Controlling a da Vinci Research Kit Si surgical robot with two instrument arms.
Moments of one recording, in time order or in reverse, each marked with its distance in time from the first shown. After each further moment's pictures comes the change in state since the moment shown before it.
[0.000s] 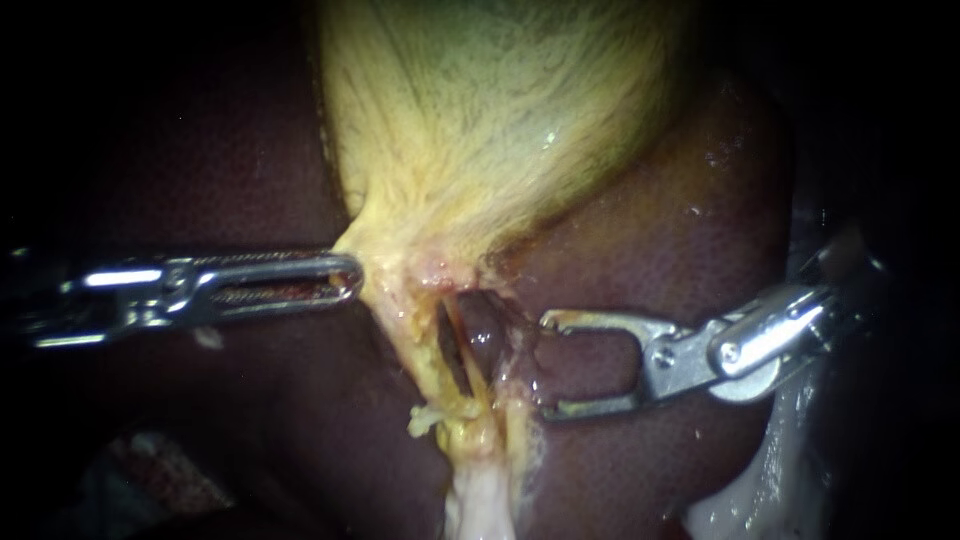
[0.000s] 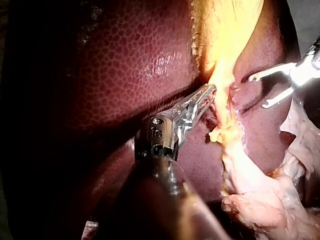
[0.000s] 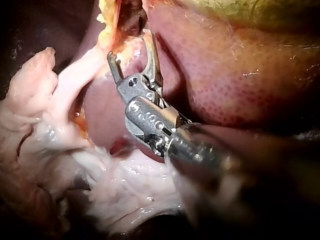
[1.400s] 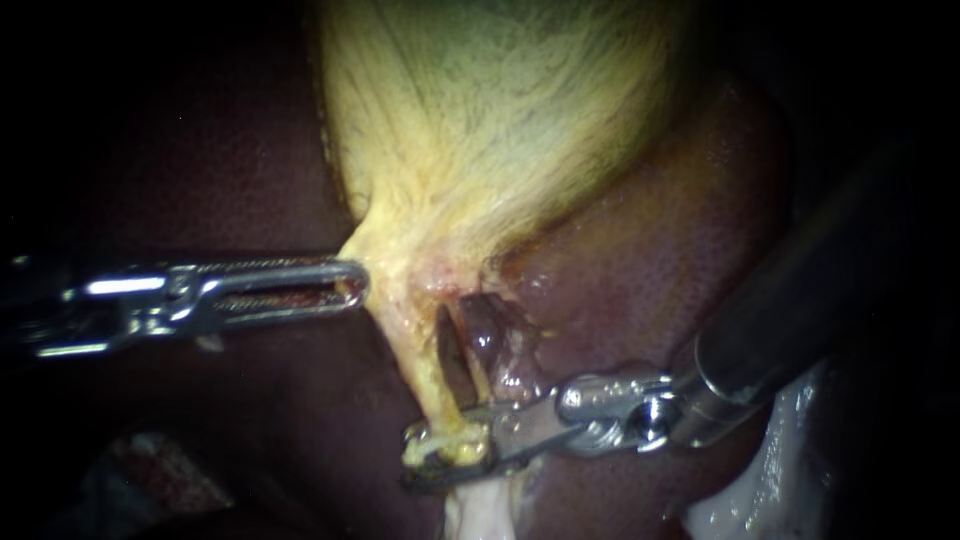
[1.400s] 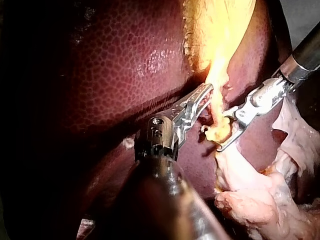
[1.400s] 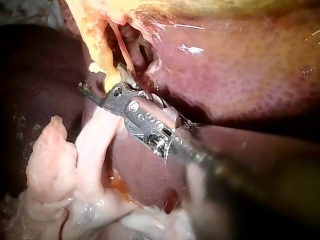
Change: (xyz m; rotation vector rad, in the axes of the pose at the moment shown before) right arm -0.002 -0.003 0.018 0.173 0.035 0.233; left arm 0.000 -0.002 -0.001 0.007 0.004 -0.003
